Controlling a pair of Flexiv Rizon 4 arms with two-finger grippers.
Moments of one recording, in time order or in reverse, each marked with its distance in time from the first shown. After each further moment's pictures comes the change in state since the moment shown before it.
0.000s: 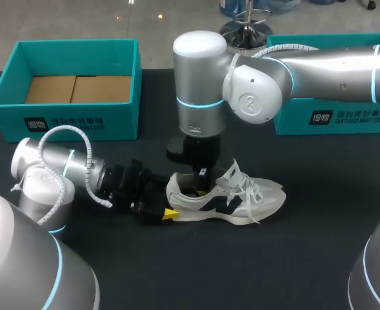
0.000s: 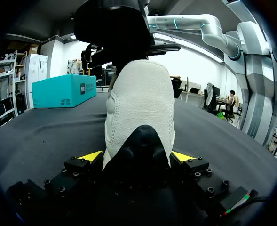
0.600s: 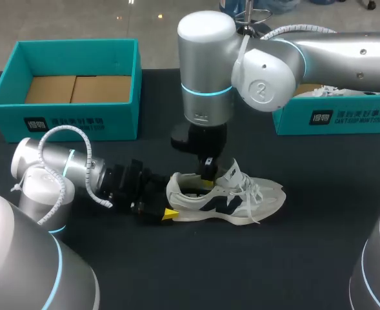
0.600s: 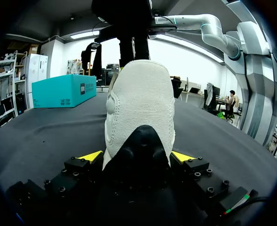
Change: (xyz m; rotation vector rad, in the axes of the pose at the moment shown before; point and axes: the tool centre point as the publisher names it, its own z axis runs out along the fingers) left arm 0.000 0.000 0.000 0.000 0.000 0.000; right arm 0.001 -0.013 -0.037 -0.024 -0.063 0.001
